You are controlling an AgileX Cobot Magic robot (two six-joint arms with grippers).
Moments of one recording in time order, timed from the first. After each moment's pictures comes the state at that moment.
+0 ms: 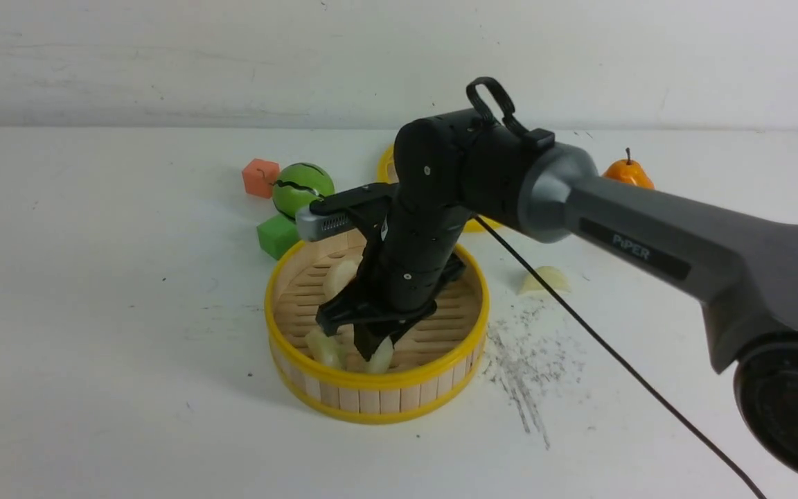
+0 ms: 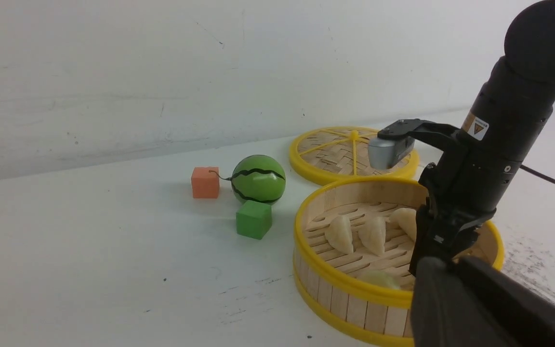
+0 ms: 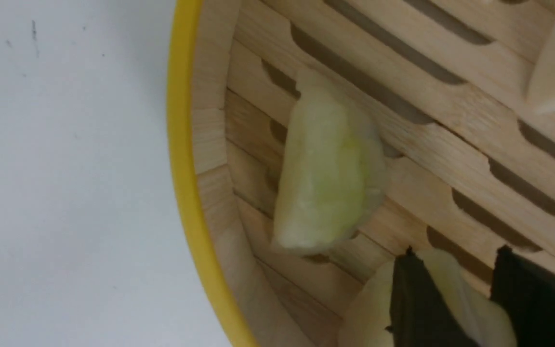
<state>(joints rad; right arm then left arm) 0.64 2.27 -2.01 0.22 1.07 -0.01 -0.48 0.17 -0.32 0.36 0.29 -0.37</state>
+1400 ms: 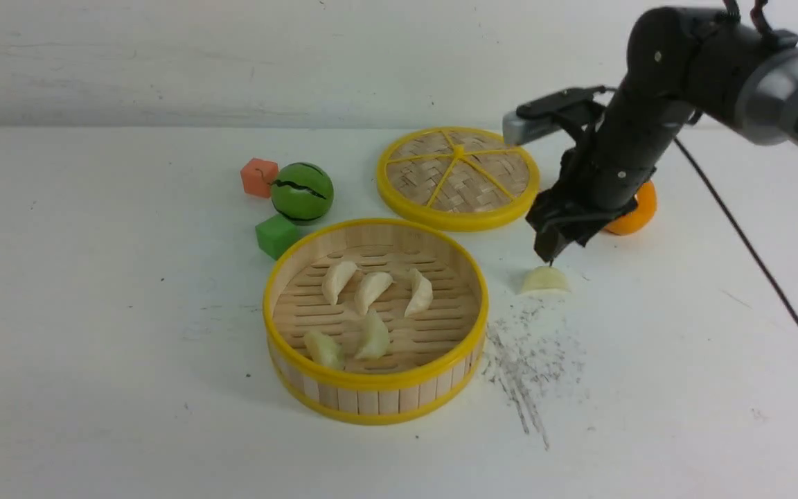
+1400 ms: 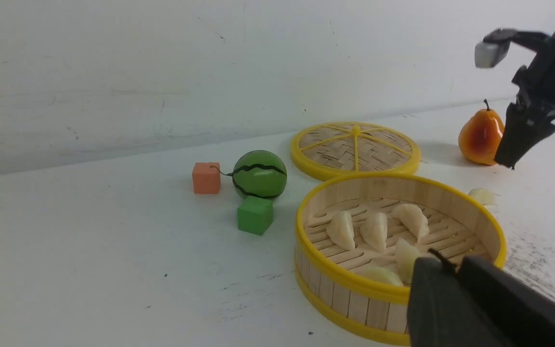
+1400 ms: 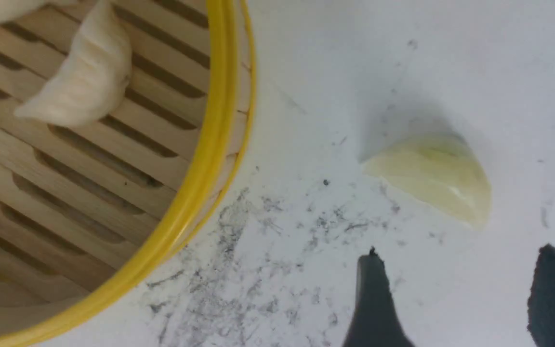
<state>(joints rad) 0.24 2.20 -2.02 0.21 1.15 -0.38 -0.48 0.17 -0.32 0.36 0.30 -0.37</state>
